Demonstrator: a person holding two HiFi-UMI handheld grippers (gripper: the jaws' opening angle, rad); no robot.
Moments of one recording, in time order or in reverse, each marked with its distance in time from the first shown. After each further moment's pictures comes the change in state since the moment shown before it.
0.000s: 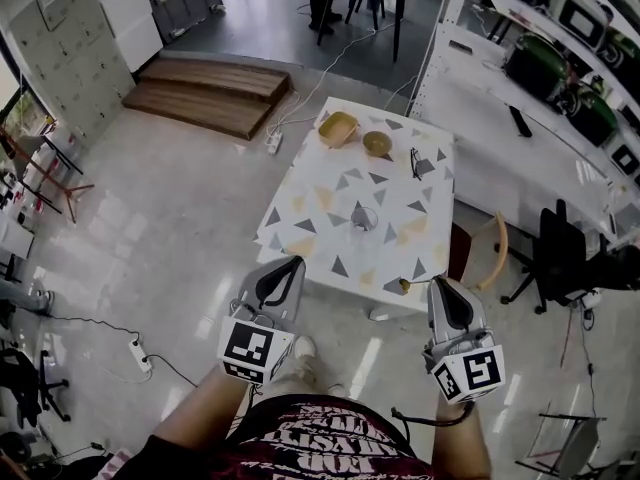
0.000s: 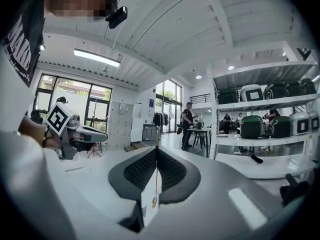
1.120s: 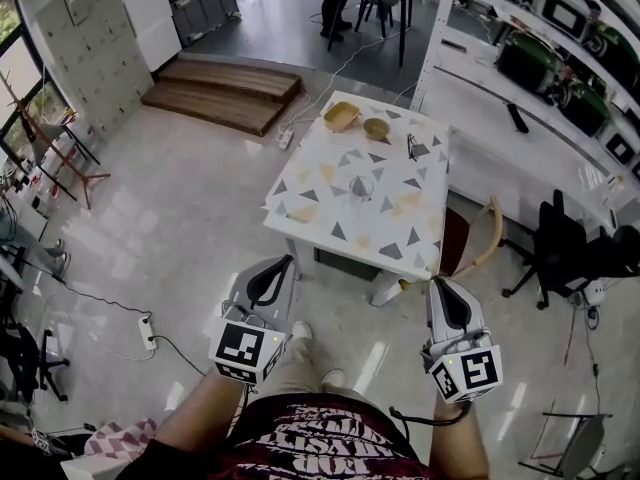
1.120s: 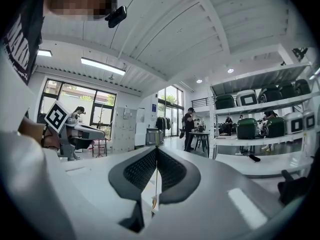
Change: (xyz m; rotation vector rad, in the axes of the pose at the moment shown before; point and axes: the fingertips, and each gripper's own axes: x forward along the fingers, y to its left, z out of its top) left arm -0.124 -0.089 0.005 0.017 -0.031 0.086; right arm -0.138 0.039 -0.006 0.010 -0.051 0.028
